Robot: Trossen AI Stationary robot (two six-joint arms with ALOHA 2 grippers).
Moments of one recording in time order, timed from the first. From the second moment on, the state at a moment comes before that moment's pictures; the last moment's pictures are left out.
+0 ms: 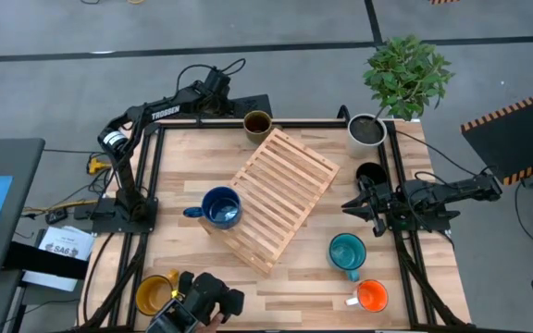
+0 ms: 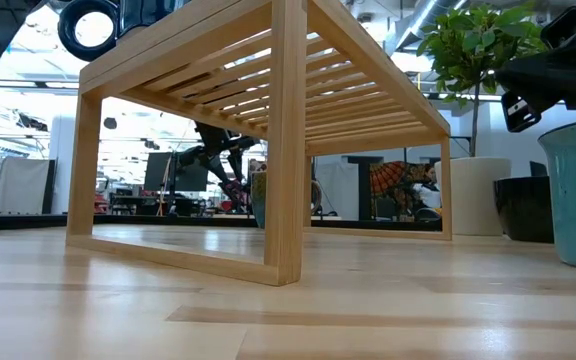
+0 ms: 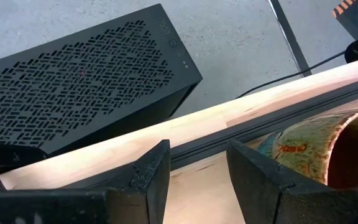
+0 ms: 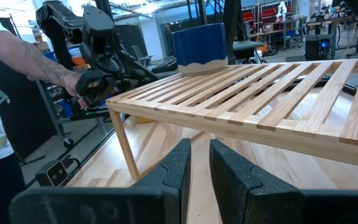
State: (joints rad) left arm 0.87 1.87 1.40 -0.37 -0.07 -0.41; right arm 0.20 0.01 0.01 0.04 0.08 0.19
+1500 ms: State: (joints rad) left arm 0.69 1.86 1.40 -0.23 -0.12 -0.40; right arm 0.20 0.01 0.01 0.04 0.08 0.19
